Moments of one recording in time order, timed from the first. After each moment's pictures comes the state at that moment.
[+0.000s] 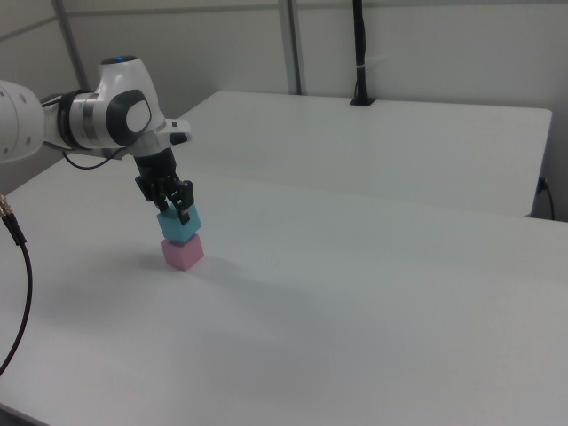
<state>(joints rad) 0.23 0.39 0.01 -1.60 -0.07 2.03 0.29</state>
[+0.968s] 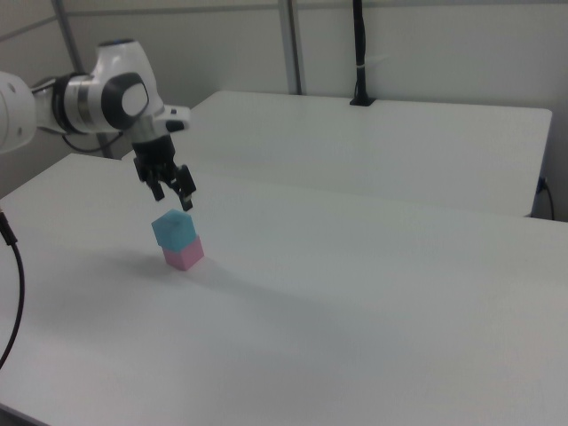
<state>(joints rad) 0.21 0.34 0.01 -1.57 -0.07 1.96 0.40</state>
